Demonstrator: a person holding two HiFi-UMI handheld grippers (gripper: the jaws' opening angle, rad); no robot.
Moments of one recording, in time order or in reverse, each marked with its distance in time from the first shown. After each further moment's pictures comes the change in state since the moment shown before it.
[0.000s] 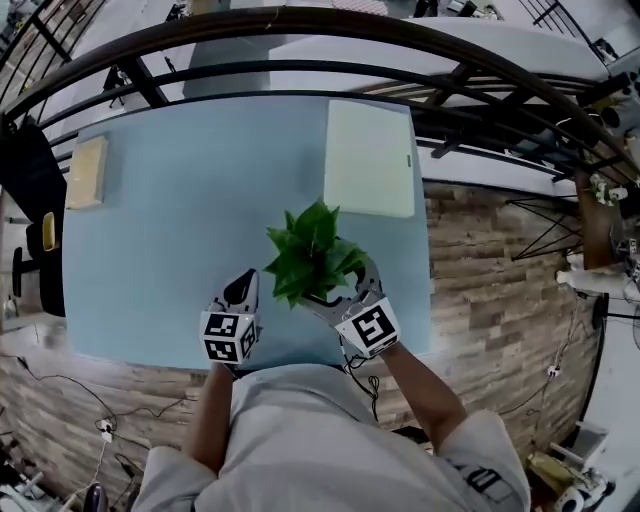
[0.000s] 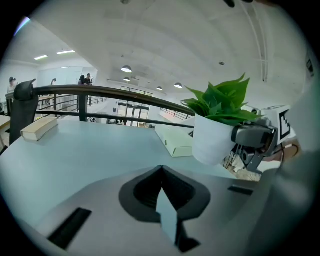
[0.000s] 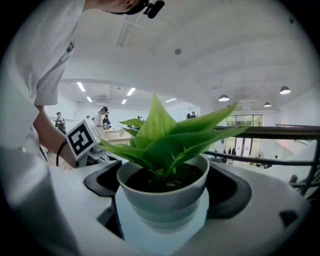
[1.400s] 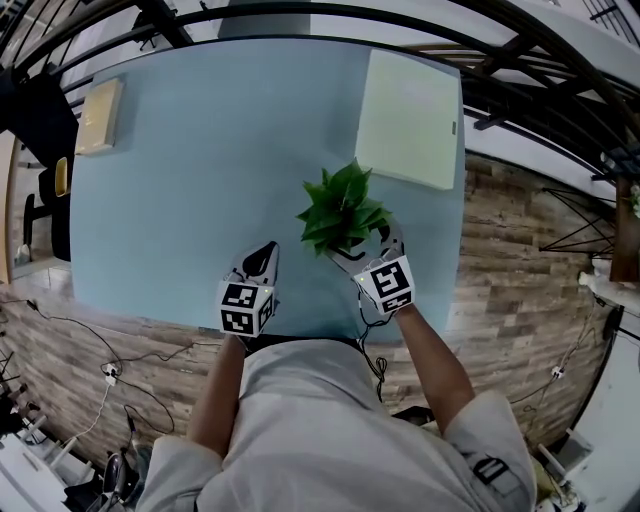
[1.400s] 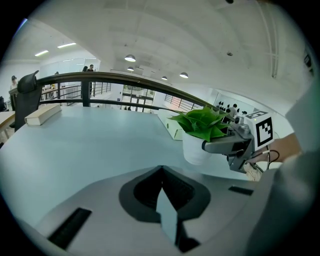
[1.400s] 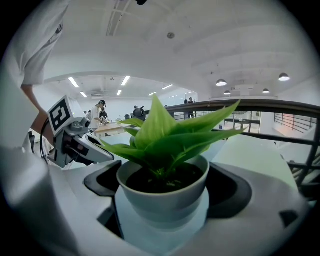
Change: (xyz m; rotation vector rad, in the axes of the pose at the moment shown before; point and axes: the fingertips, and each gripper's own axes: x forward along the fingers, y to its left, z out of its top) left arm 0.013 -0.007 -0.058 -0.036 0.112 0.044; right arm 0.018 -0.035 -0.117 0.091 0.140 -0.032
